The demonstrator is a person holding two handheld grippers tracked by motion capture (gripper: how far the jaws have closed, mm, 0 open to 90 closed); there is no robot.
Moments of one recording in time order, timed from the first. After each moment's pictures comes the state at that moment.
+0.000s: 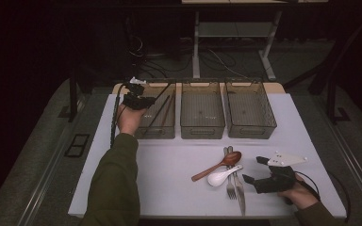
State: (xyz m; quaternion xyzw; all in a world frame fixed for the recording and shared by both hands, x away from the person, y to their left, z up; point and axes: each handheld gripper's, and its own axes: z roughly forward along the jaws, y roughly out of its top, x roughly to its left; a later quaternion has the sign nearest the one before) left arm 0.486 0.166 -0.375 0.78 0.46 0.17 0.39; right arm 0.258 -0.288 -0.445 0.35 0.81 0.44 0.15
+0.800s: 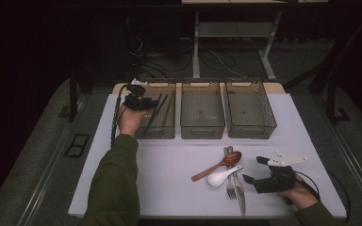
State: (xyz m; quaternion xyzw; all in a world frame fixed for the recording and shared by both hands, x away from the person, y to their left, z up) left arm 0.486 0.164 -0.378 0.78 0.46 0.17 0.39; right arm 0.258 -0.288 -0.445 0.35 0.81 0.44 0.15
